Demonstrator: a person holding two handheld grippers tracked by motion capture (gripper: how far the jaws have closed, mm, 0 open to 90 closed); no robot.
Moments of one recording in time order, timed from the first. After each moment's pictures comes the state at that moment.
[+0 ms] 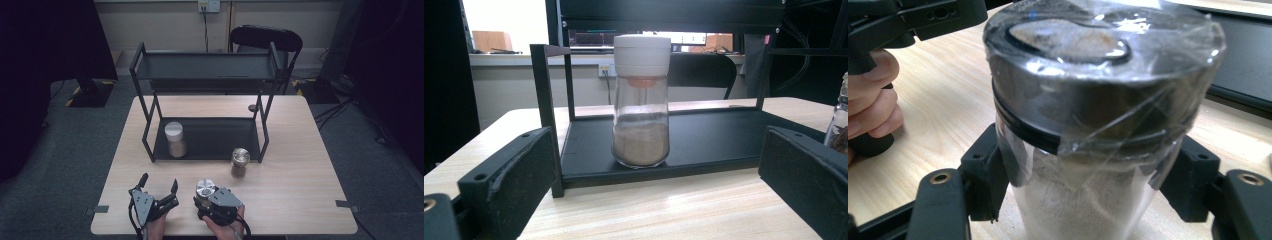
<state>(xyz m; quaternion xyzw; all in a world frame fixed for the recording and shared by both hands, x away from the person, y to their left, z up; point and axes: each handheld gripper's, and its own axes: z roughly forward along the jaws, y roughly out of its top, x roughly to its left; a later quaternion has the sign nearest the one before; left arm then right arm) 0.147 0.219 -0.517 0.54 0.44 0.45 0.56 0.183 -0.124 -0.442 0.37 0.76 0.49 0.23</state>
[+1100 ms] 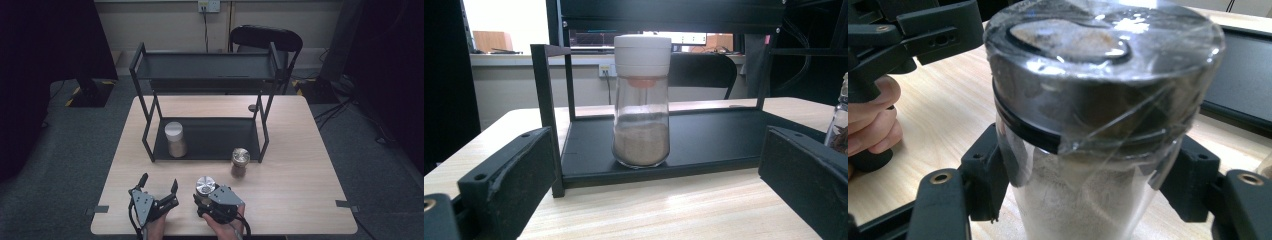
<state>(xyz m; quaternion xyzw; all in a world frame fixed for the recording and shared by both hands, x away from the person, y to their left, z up) 0.146 0.219 -0.517 0.54 0.44 0.45 0.56 0.184 -0.123 -0.435 0.37 0.75 0.49 0.23</state>
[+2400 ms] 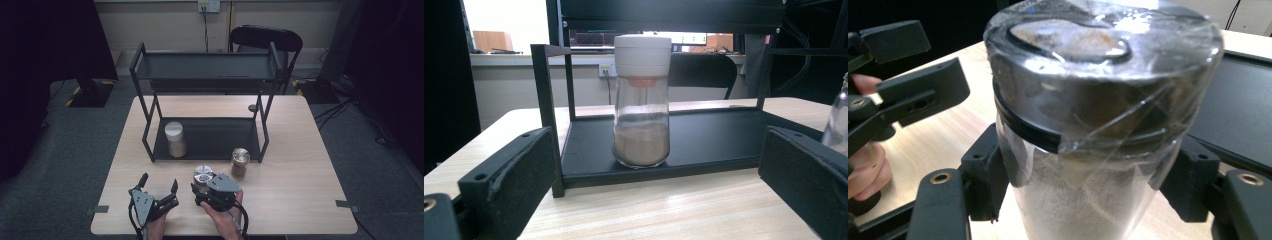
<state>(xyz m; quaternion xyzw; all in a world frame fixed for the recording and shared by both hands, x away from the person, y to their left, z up) 0.146 0.219 -0.517 0.54 0.44 0.45 0.56 0.210 -0.120 -0.417 0.36 0.75 0.50 0.23</state>
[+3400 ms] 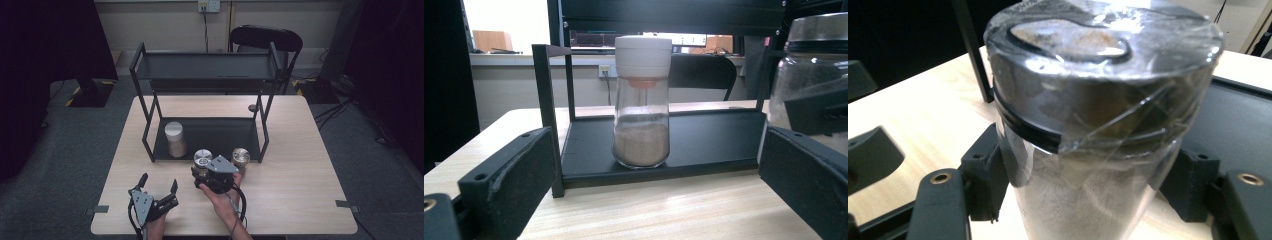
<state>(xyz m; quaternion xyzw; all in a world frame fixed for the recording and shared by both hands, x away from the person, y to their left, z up) 0.146 0.219 -0.517 0.54 0.44 0.44 0.56 0.247 -0.110 -0.399 0.38 0.74 0.49 0.25</state>
